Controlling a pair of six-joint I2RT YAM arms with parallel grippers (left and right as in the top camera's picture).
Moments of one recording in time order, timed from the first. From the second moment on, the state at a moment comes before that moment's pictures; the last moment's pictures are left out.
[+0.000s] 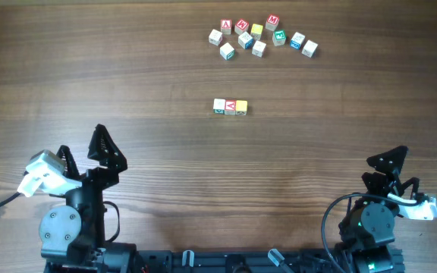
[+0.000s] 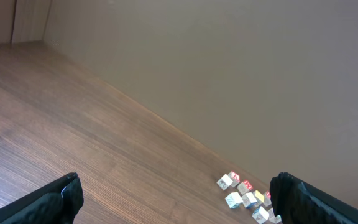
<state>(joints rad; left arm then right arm) -0.09 0.27 0.57 -0.41 -0.29 -0.57 0.20 0.01 0.01 -0.03 0.99 0.76</state>
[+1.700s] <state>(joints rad) -0.02 0.01 0.01 -0.05 -0.28 -0.57 0.20 0.01 0.01 -0.03 0.99 0.76</state>
